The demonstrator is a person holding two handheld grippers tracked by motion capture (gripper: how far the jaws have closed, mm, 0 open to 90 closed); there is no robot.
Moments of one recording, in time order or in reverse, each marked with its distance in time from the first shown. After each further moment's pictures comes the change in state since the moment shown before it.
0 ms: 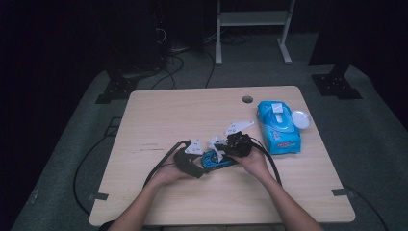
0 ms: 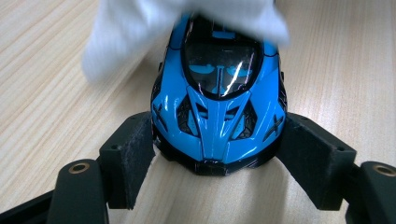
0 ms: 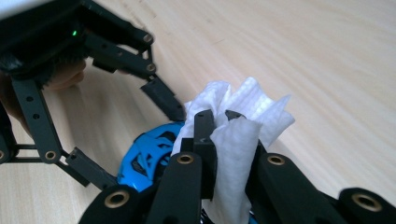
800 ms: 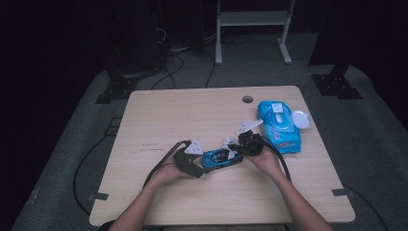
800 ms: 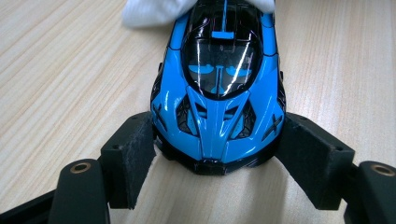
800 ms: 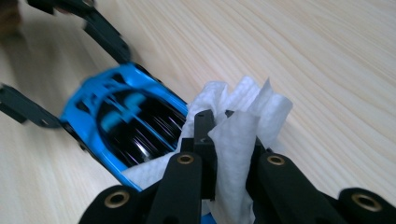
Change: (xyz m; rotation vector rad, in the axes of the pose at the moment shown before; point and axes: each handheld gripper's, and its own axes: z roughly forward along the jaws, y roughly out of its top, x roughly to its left) left arm 0.000 0.001 0.000 0.004 0.001 0.011; right arm -0.027 -0.022 -0.012 0.111 -0.061 0.010
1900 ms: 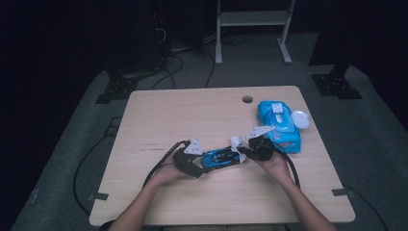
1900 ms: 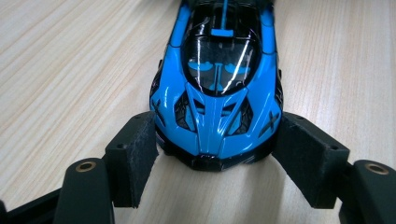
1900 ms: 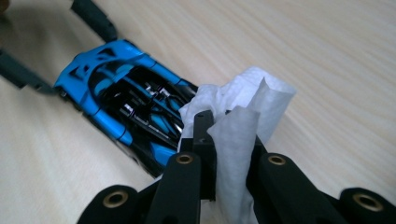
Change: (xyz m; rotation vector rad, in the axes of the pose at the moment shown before) left arm 0.000 -0.002 -0.002 -0.005 -0.001 -0.007; right arm -0.001 -0.025 -0.023 -0.025 -0.068 0.019
